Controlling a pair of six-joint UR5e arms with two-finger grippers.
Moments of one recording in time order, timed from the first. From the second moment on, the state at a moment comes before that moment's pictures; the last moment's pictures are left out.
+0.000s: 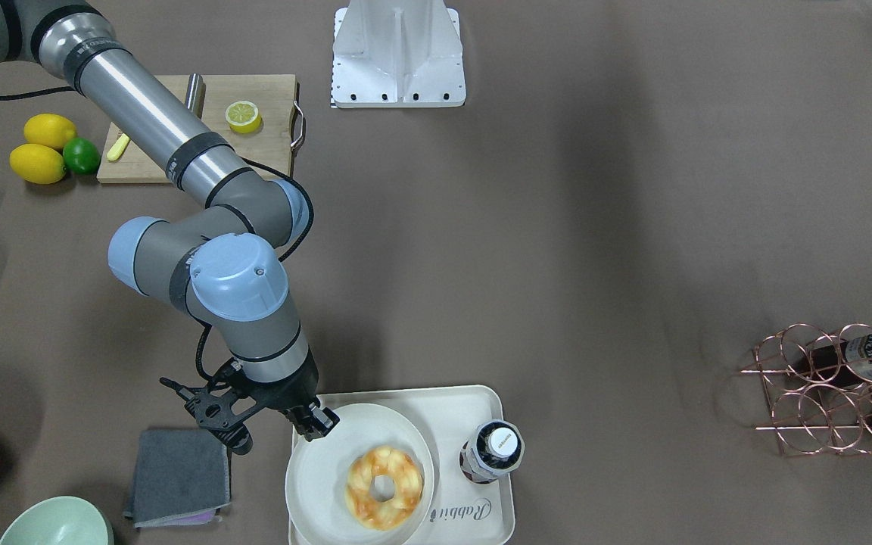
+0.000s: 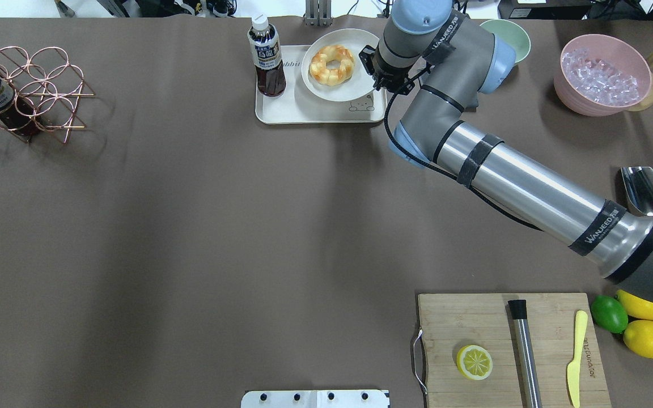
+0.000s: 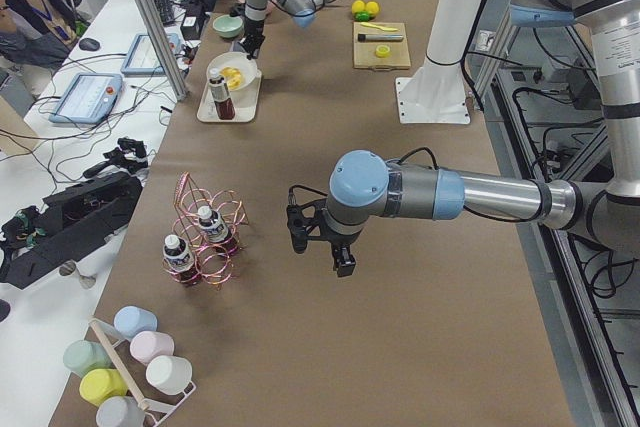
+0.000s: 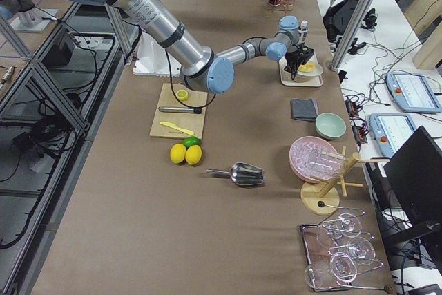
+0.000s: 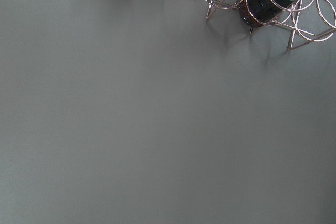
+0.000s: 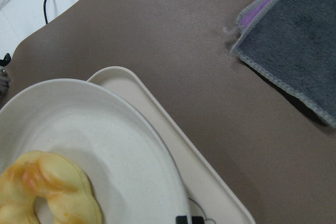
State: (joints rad) left arm -1.69 -1.25 -2.02 -1.50 -2.49 -0.23; right arm 0.81 -0.62 0.96 -1.08 1.86 1.72
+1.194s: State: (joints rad) left arm -1.69 -1.24 -2.02 -1.50 -2.49 -0.23; right arm 1.01 -0.97 1.49 -1.42 2.09 1.06
